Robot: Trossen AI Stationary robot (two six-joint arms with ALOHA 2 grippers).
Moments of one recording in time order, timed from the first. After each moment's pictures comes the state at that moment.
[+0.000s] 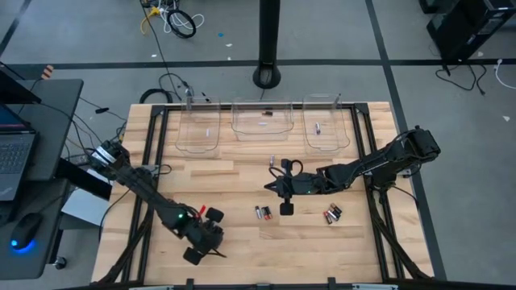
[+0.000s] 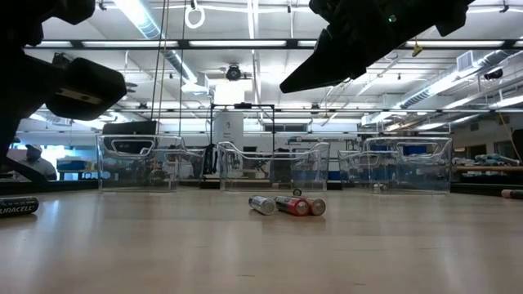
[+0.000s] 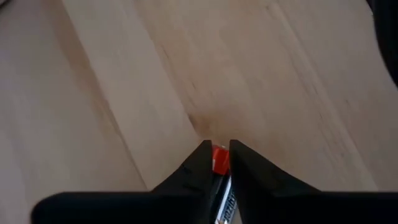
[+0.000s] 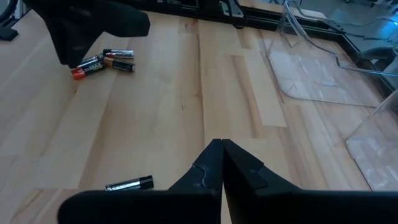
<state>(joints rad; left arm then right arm) -0.68 1.63 0.90 -0.38 -0.09 -0.21 0.24 1.56 0.84 0.18 0.32 0.01</state>
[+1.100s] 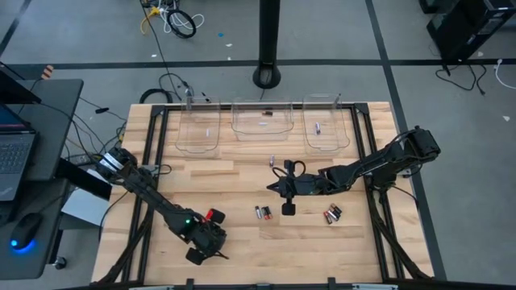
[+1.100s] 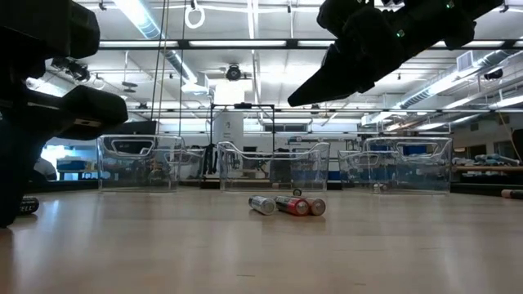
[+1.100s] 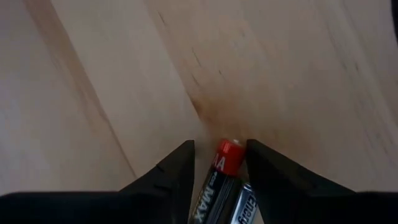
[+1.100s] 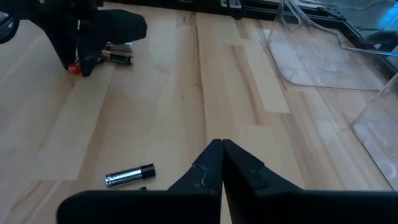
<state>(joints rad) -0.67 1.73 0.95 -0.44 -0.10 -0.22 0.24 1.56 0.76 0.27 0.32 0.05</state>
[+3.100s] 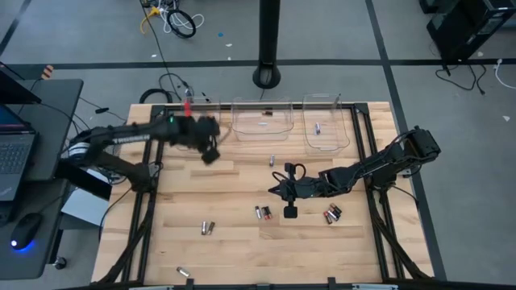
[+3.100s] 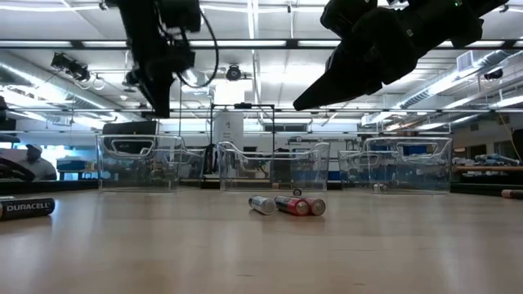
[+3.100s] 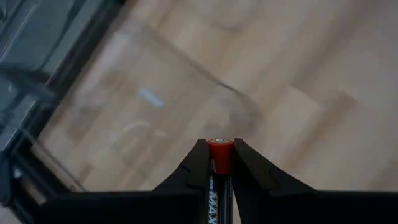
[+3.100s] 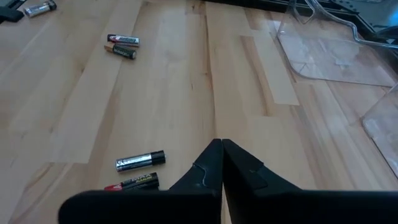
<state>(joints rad) 0.34 1.32 1.11 -1.01 -0.30 -0.29 0.26 1.56 0.76 0.23 0.33 0.05</state>
